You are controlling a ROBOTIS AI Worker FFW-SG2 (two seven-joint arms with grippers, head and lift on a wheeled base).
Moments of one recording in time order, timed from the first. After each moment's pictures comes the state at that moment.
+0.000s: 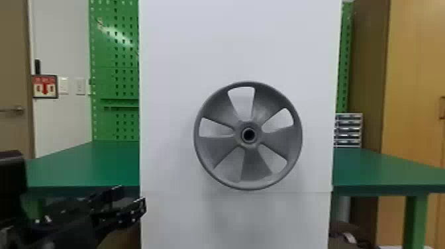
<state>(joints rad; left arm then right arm) -0.28 0.32 0.14 -2.23 0.53 0.81 -0.54 -0.03 -0.19 0.18 -1.91 -0.39 0.35 -0.31</state>
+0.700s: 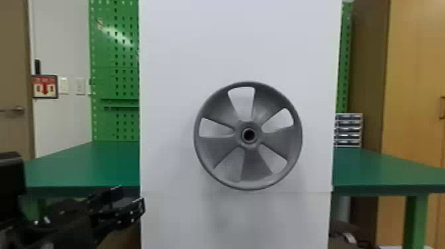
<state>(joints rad) -0.27 0.32 0.15 -2.23 0.52 0.81 -0.55 0.05 -0.07 0.13 -1.55 -0.18 -0.10 -0.05</state>
